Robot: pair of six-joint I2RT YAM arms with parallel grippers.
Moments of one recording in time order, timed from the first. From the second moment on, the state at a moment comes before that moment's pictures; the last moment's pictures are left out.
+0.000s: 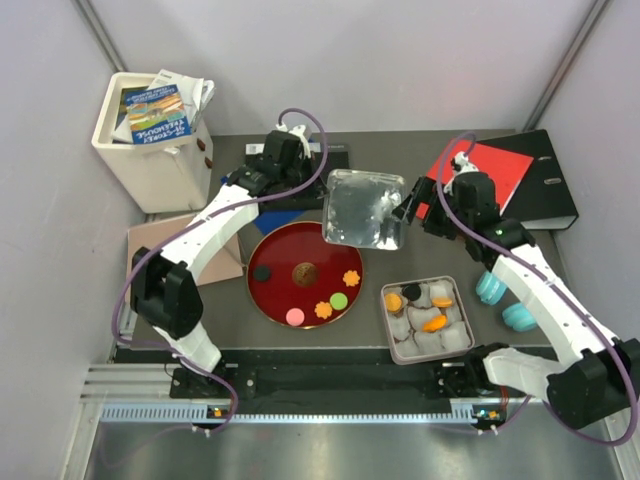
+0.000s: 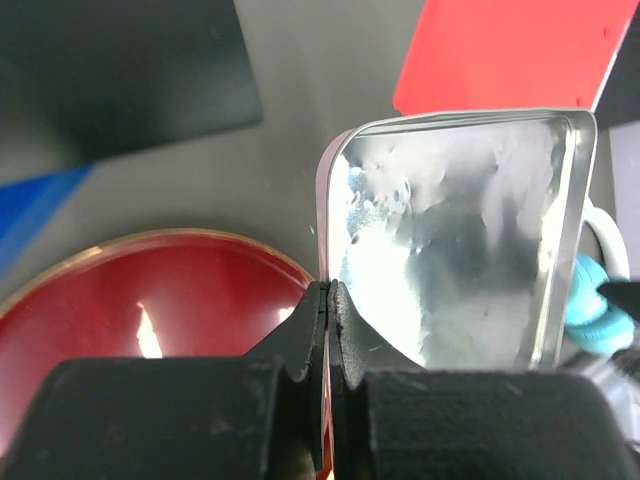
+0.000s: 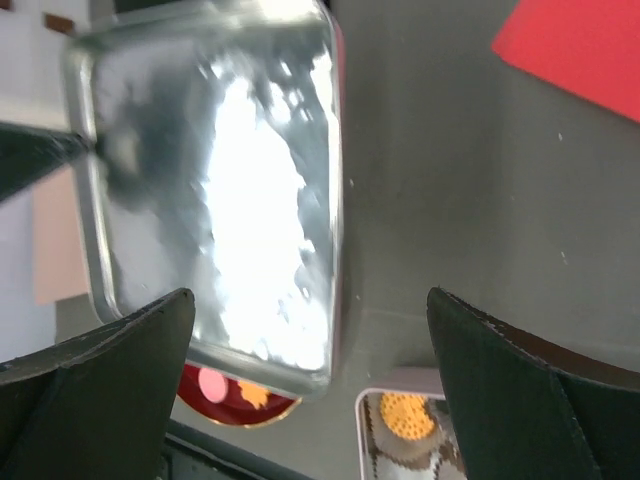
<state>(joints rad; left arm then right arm) -0.49 1.68 1.53 -0.47 0.16 -0.54 0.36 1.12 1.01 -0.48 -0.08 0.61</state>
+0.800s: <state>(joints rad) -0.49 1.63 1.44 -0.38 0.30 -0.62 0.32 1.26 0.96 -0.22 -0.30 0.69</state>
